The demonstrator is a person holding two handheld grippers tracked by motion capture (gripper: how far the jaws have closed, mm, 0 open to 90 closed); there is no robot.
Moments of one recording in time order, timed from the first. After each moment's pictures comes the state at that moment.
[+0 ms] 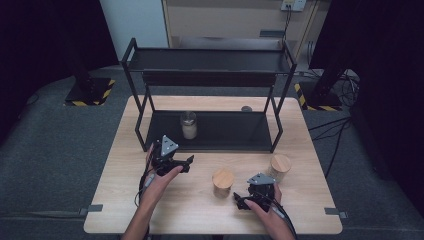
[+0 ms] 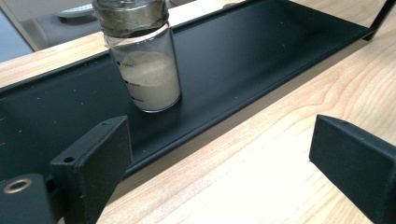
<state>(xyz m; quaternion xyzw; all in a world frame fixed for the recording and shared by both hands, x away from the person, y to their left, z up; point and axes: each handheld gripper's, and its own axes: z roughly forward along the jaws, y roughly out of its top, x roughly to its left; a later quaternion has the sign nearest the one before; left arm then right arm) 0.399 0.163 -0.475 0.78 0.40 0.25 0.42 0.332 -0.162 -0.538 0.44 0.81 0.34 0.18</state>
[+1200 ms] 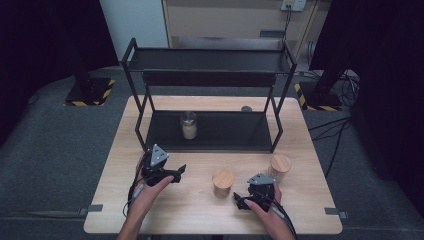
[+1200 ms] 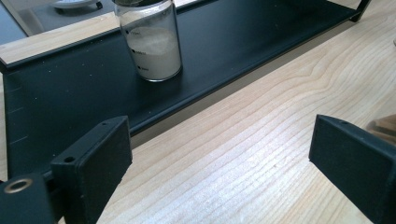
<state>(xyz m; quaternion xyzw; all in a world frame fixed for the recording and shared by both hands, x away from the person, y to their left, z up) 0.369 0.186 -0.474 0.78 0.40 0.24 0.42 0.332 -0.163 -0.538 0.44 0.81 0.34 0.18</state>
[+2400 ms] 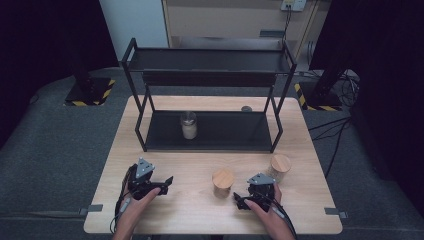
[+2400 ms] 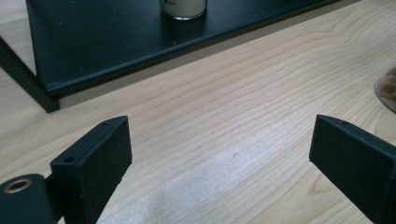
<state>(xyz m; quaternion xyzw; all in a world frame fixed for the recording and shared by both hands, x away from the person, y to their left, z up) 0.337 0.226 -0.501 0.77 0.45 0.22 0.40 0.332 -0.163 -0.538 0.44 0.81 0.34 0.18</state>
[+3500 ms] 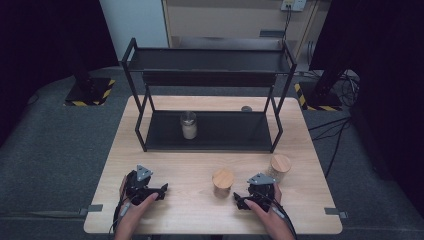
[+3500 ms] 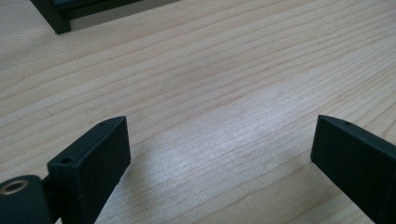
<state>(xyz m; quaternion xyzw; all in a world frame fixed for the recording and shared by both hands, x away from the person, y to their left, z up) 0.336 0.233 -0.531 0.78 0.50 0.21 0.33 0.332 -0.162 -0.538 0.44 0.81 0.34 0.18</state>
